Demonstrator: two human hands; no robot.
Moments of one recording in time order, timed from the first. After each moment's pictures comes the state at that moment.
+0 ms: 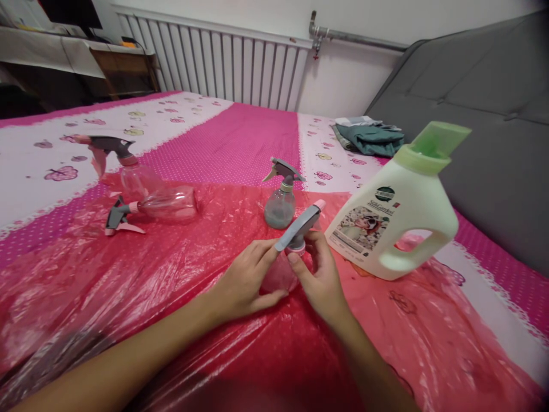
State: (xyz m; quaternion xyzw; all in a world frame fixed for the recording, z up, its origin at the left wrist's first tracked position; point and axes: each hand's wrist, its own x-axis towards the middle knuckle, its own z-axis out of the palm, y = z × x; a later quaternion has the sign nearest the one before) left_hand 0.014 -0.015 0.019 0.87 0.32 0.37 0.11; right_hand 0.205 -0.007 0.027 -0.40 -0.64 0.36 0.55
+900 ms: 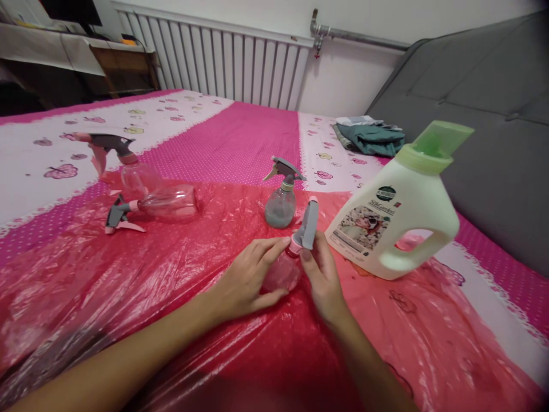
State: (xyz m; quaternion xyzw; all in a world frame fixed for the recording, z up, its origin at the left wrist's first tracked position) left_hand 0.013 -0.014 0.016 0.87 0.30 0.39 0.10; right_hand 0.204 -0.010 0.028 -0.37 -0.62 0.40 0.57
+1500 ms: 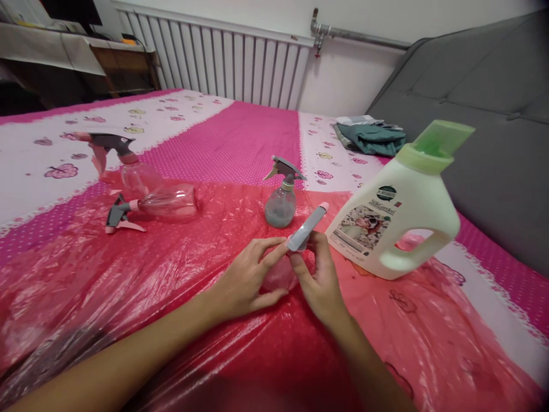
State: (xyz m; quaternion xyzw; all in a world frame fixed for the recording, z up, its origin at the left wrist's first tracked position) left_hand 0.011 -0.014 0.012 0.87 0.30 0.38 0.11; right_hand 0.206 -0.010 0.020 -0.41 -0.67 0.30 0.54
